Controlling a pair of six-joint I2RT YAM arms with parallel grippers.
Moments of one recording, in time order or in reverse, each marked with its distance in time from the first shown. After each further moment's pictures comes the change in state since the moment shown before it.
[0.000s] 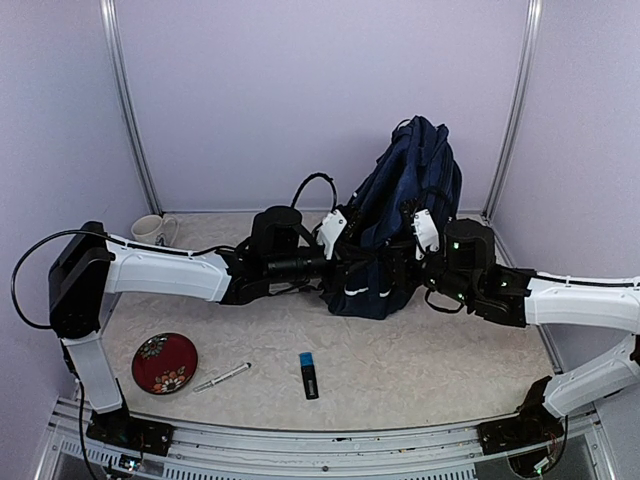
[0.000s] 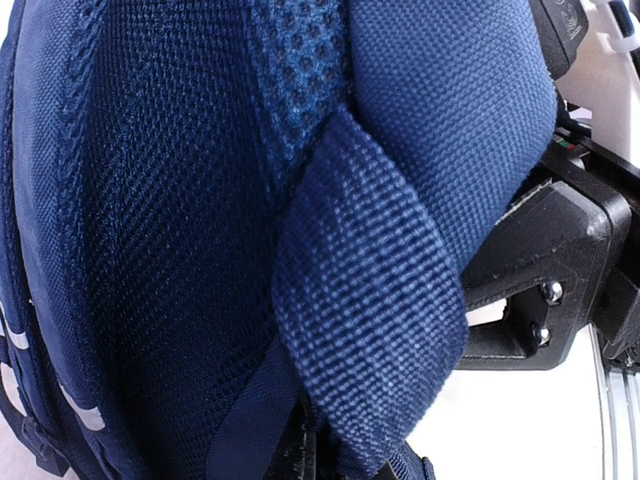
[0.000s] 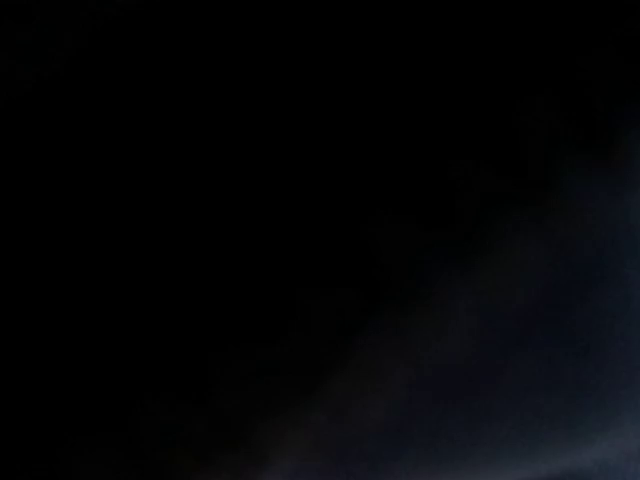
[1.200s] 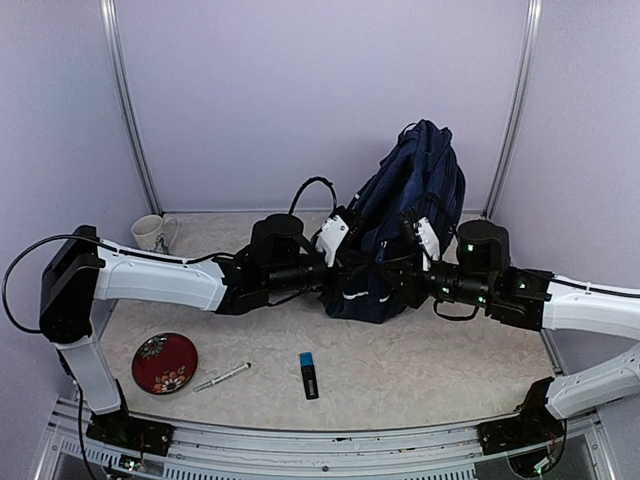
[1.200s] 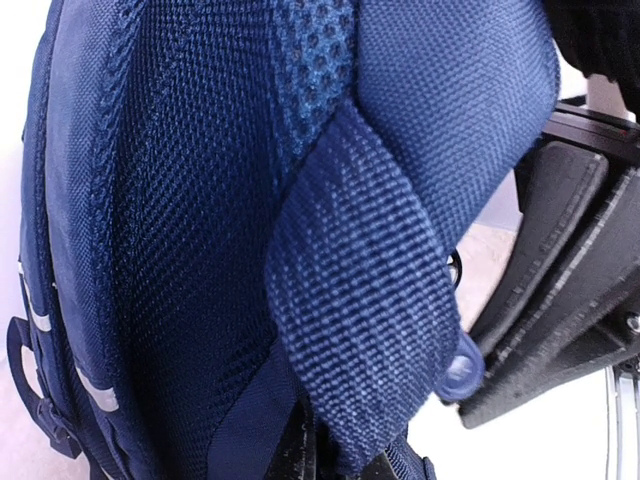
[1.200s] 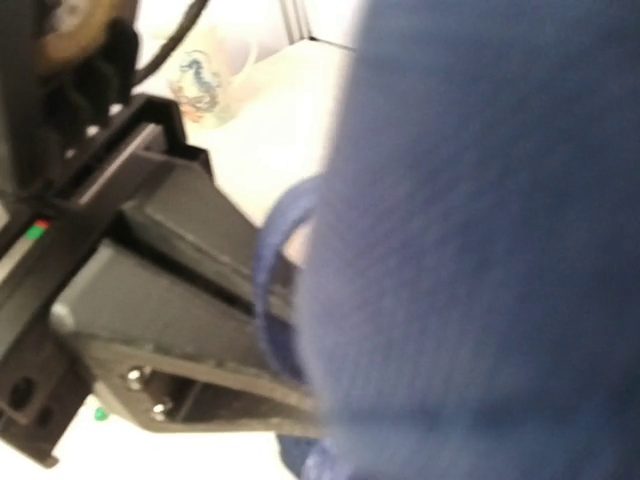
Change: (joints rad) left arm -0.048 -0.045 -0.047 0.000 -0.126 0.004; right arm 0.023 -0.103 0.002 -0.137 -0.277 0.039
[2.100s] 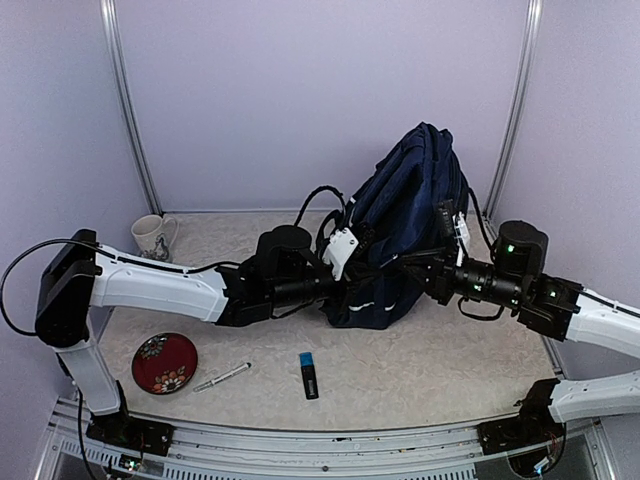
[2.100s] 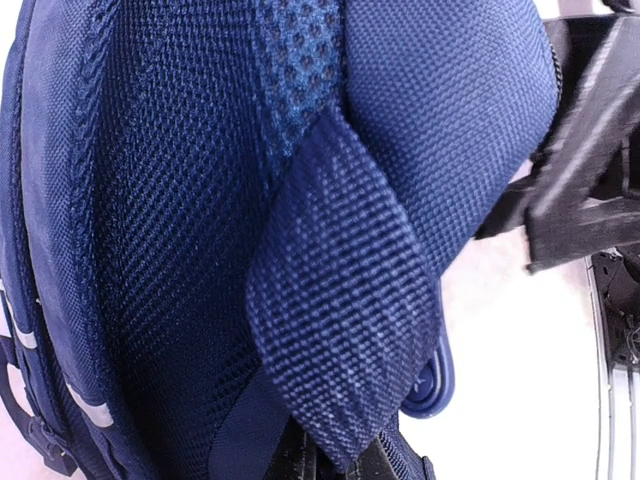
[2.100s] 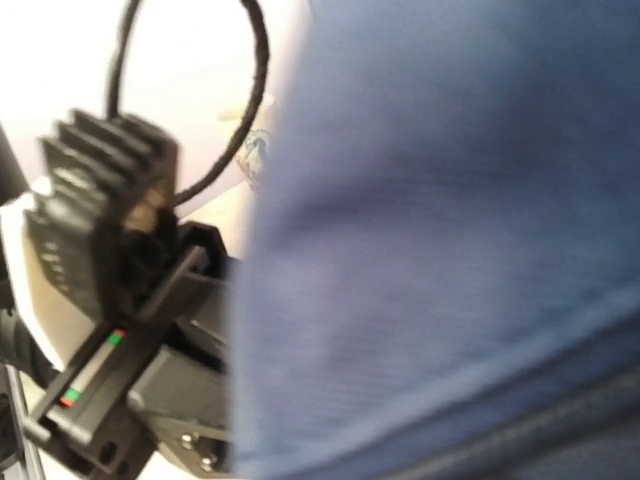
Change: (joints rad) left arm -0.076 -0.008 -0.011 -0.017 -0.079 0.022; right arm -0.088 -0.216 -0.096 0.019 -0.153 0.092
